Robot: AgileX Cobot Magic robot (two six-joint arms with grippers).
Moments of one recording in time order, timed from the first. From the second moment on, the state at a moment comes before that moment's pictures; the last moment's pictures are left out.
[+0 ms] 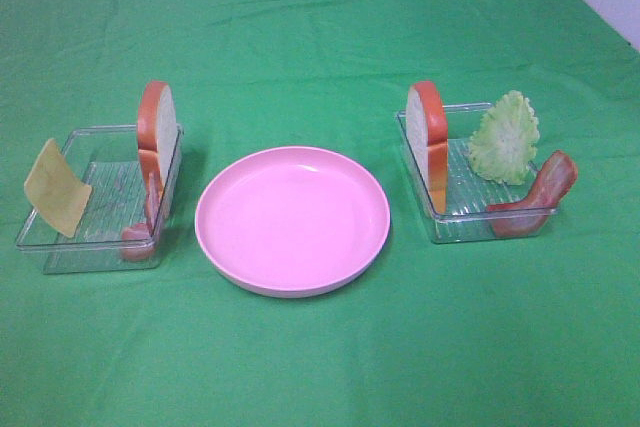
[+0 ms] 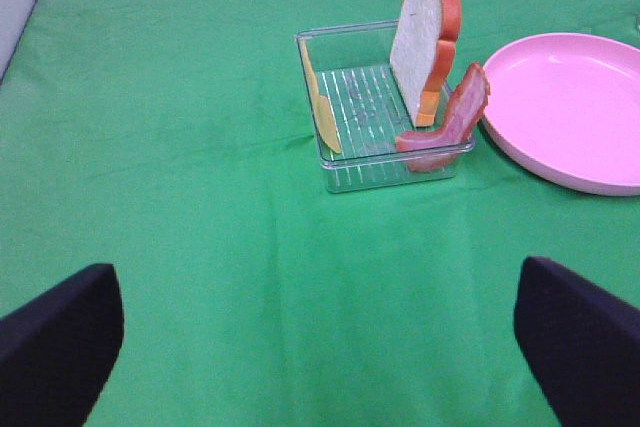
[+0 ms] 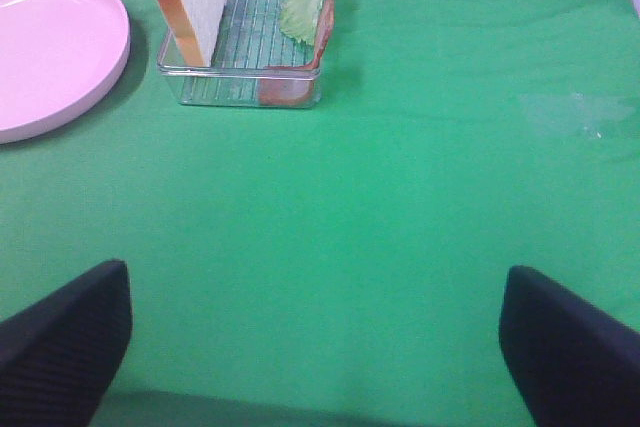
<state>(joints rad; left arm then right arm) -0.01 -0.01 -0.52 -0.08 1.08 0.06 0.13 0.00 -0.46 -0.07 1.11 0.04</state>
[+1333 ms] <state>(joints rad) -0.01 -0.01 -0.52 -0.08 1.08 0.06 0.13 0.00 -0.46 -0.07 1.11 0.04</state>
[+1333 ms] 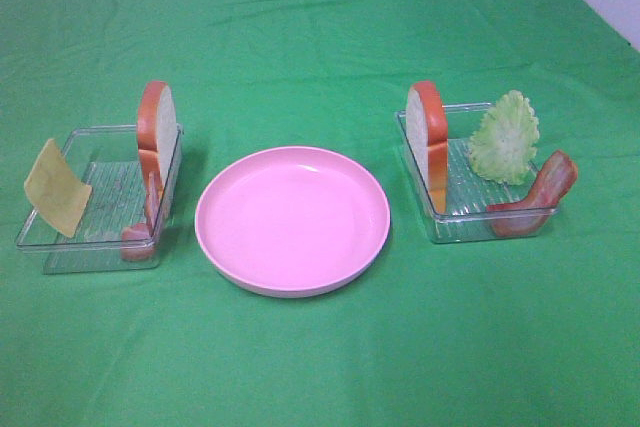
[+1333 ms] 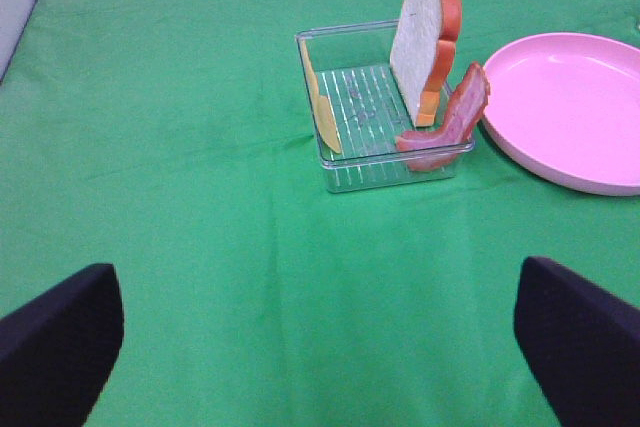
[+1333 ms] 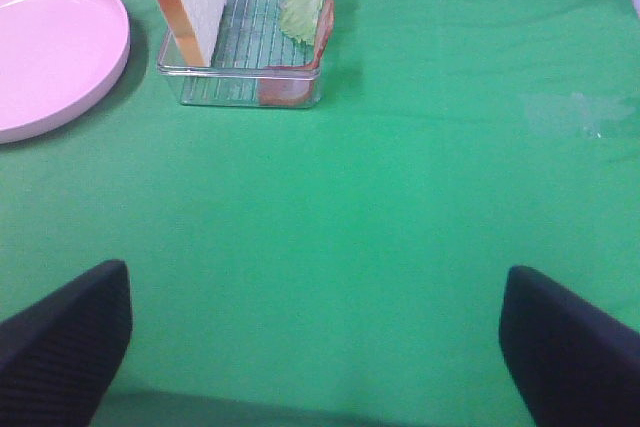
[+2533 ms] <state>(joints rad) -0.01 -0.01 -0.52 -0.08 1.08 0.06 0.13 0.77 -0.82 -0.04 0.93 0.07</state>
